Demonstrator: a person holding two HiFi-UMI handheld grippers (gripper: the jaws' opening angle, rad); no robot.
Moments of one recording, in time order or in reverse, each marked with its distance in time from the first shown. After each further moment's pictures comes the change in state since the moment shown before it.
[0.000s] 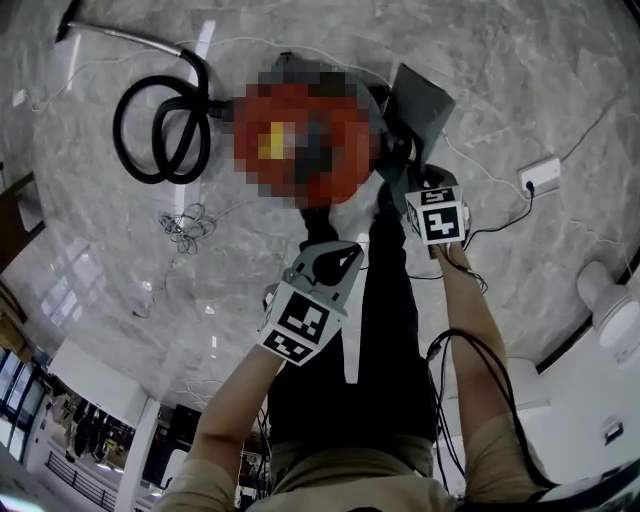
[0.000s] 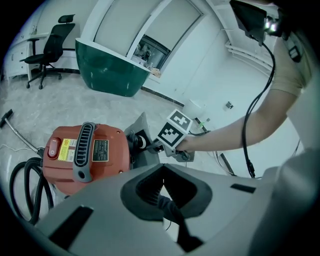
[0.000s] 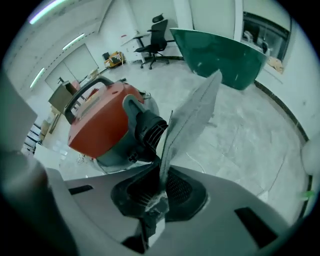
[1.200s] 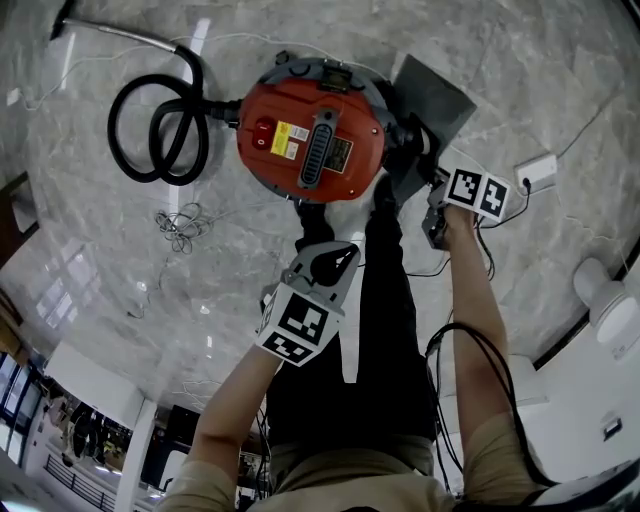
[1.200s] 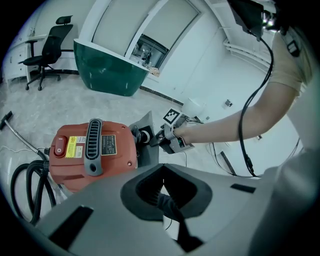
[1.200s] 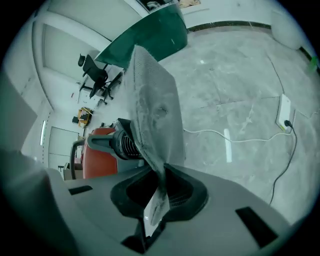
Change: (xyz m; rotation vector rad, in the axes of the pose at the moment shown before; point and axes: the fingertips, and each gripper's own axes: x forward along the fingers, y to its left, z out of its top) left arm -0.007 0.010 -0.013 0.018 0.005 0.000; right arm 0.008 -0.024 -0.003 0.802 -0.042 0.257
